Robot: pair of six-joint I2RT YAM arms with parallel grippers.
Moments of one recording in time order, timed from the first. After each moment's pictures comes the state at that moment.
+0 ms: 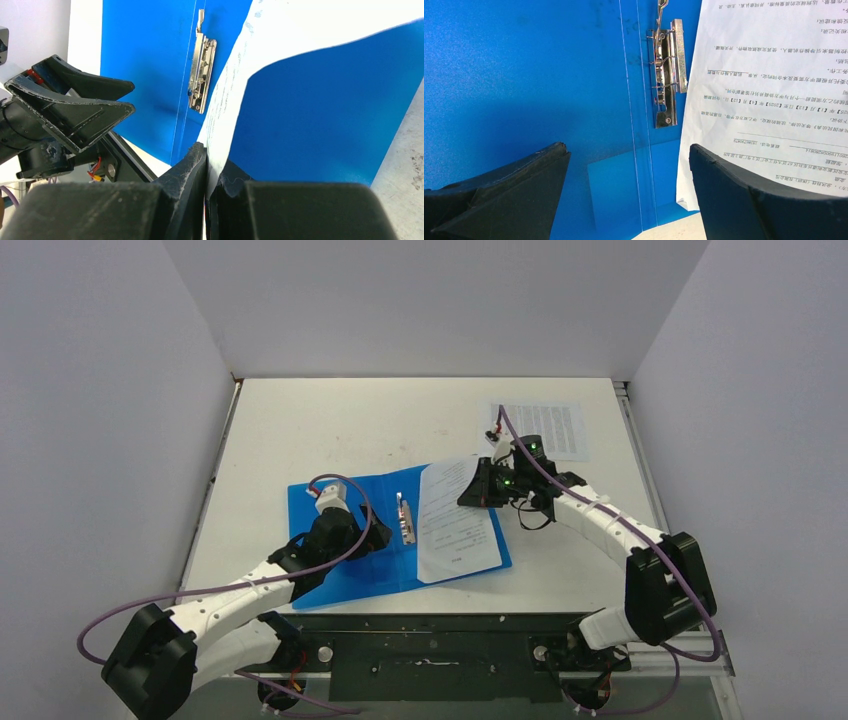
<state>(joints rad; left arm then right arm) -0.67 1.01 0.41 -0.05 -0.21 -0.88 0.41 1.42 0.90 -0.21 -0.53 0.47</state>
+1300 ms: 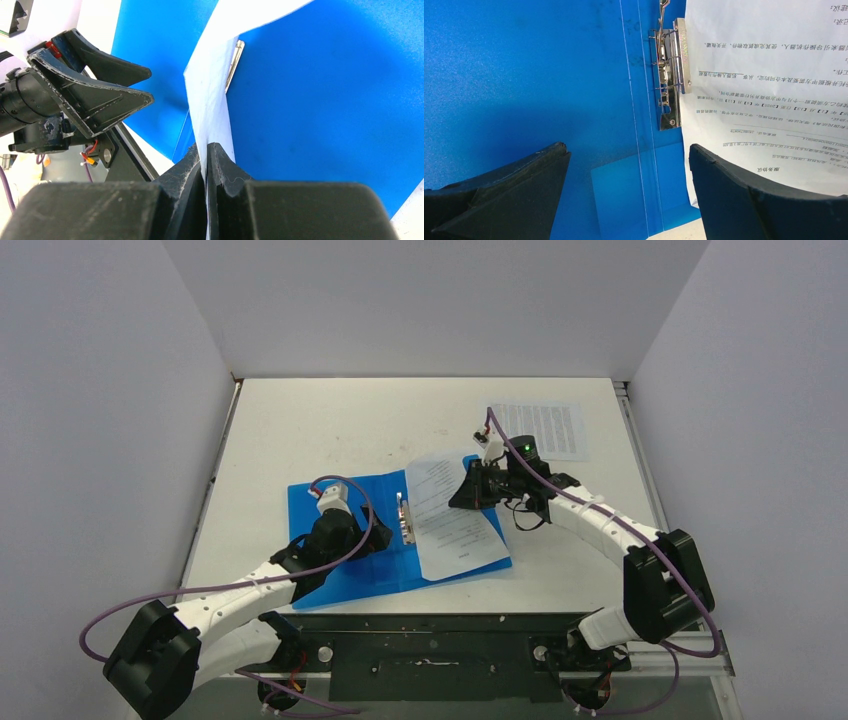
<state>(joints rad) -0.67 1.03 0.38 0.00 -0.21 -0.86 0.45 1.44 0.90 -0.15 -0.60 0.39</state>
